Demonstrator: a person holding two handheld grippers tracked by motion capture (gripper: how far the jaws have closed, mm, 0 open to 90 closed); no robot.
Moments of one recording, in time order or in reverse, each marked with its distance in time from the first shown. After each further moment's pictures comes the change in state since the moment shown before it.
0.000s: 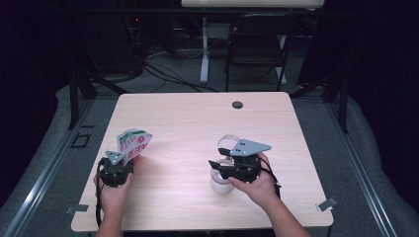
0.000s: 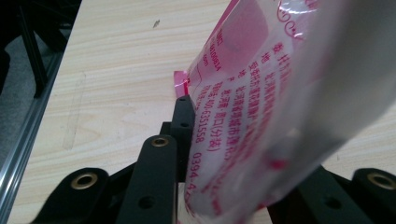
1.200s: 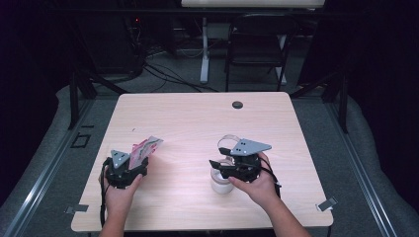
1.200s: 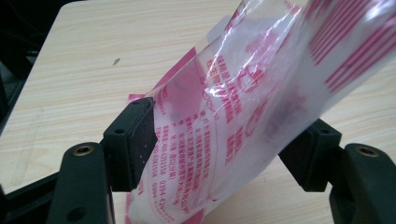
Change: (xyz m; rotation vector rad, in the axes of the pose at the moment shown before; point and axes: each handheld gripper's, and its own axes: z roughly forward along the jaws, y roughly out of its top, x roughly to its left) left arm -0.026 0.009 -0.018 -0.125 -0.126 0.009; right arm -0.002 -0.001 0.000 0.003 -0.006 0.005
